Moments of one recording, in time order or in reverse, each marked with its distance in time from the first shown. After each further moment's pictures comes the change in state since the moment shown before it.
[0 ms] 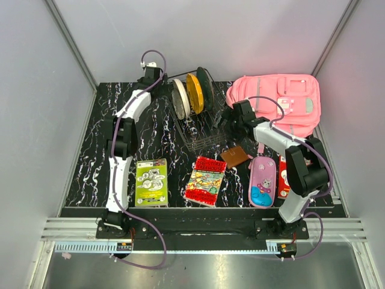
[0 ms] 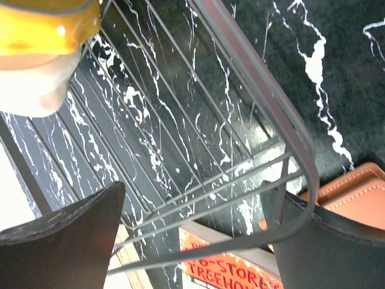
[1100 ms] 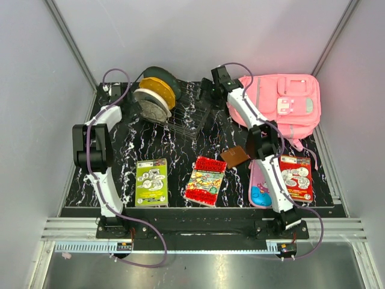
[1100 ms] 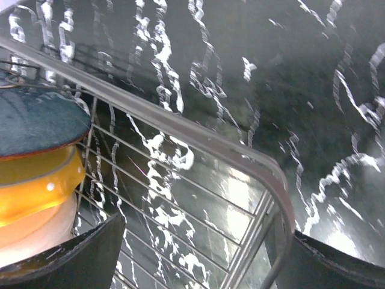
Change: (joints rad) left arm 0.221 -0.409 -0.674 0.096 0.039 -0.118; right arm 0.001 0.838 1.338 -0.557 -0.055 -0.243
